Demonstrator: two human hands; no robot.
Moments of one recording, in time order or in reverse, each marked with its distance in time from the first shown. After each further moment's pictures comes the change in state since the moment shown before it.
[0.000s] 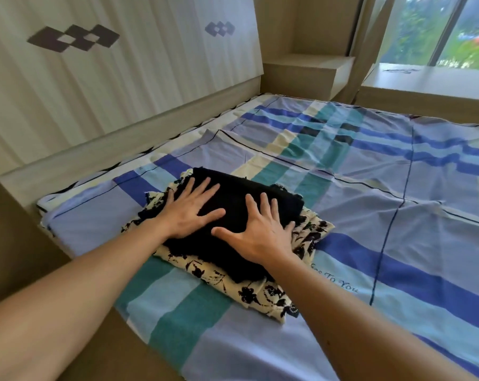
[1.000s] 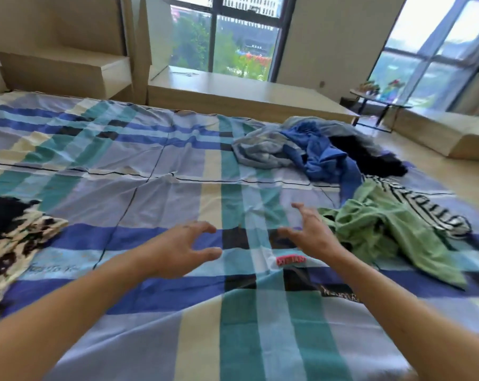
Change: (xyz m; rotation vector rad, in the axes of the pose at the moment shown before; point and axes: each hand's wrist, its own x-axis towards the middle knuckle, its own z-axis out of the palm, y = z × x) left_hand -0.101 0.476 0.031 -0.274 -0.281 0.666; right_hand -0.341 0.396 -0.237 0.059 0.454 0.634
